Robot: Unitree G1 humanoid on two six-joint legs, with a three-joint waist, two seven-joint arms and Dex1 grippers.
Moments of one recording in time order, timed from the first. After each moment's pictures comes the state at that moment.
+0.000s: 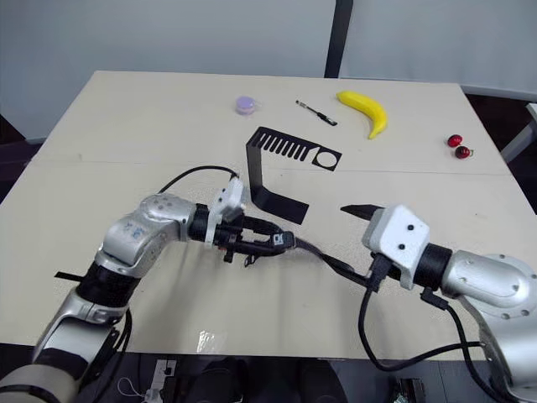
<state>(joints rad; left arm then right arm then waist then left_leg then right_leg) -0.66 0.55 -0.33 -0.07 -0.31 0.40 -1.15 -0.04 -0.79 -0.34 -0.84 0.49 0.69 0.89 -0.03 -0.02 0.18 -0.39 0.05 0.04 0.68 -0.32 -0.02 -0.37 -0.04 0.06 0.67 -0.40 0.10</state>
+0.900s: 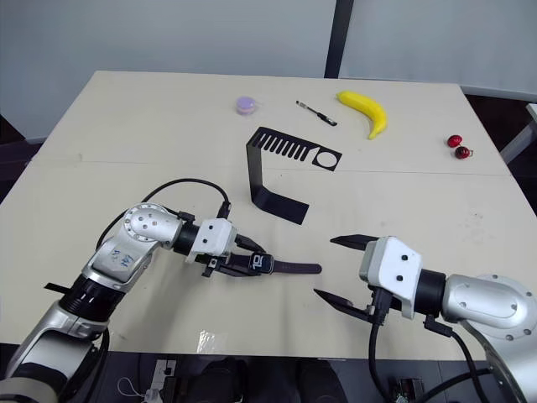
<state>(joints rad) -0.60 0.62 -0.37 -0.02 -0.15 0.21 -1.25 0.10 -0.87 -0.28 -0.86 0.49 0.55 0.89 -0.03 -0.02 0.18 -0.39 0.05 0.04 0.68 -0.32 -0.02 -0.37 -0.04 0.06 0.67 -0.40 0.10</state>
